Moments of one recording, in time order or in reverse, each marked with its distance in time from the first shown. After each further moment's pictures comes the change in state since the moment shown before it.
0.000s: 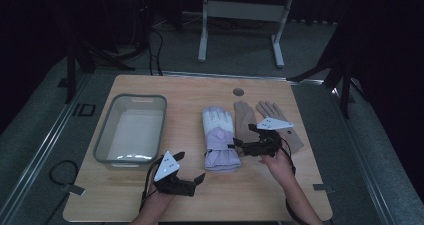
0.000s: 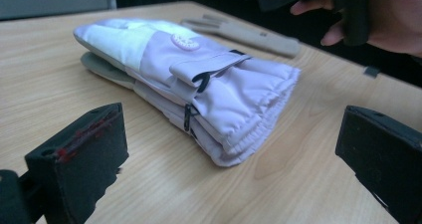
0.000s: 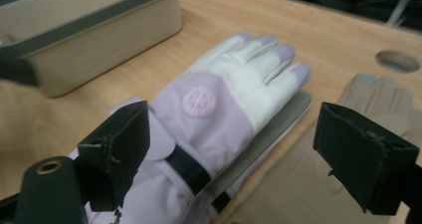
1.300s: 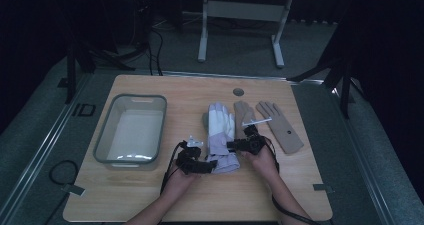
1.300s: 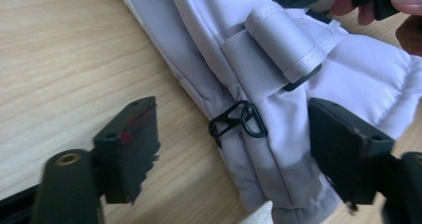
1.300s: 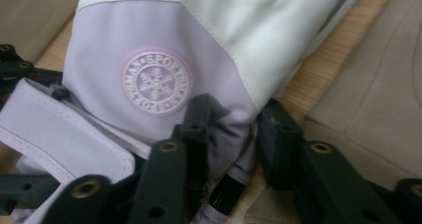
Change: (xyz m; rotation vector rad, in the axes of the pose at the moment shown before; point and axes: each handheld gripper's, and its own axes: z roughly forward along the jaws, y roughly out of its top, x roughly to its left) left arm 0.018 0.009 0.085 0.395 0.026 -0.227; right arm -0.024 -0.032 0.075 0.307 0.085 0.306
